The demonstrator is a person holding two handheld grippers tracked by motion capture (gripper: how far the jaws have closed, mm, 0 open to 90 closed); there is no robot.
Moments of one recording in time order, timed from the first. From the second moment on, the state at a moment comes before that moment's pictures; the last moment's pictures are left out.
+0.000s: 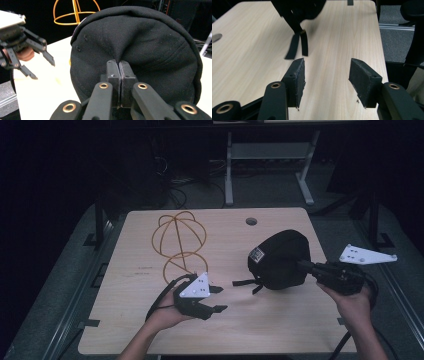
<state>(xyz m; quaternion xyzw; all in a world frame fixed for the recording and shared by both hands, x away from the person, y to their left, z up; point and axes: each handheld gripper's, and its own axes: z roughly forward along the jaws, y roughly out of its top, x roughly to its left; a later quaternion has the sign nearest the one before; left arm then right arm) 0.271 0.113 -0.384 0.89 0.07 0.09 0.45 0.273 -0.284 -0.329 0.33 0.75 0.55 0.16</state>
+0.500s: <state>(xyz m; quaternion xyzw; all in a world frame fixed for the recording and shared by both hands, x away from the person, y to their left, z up) 0.268 0.115 -0.410 0.89 0.08 0.10 0.43 0.293 -0.253 -0.293 0.30 0.76 0.55 0.15</state>
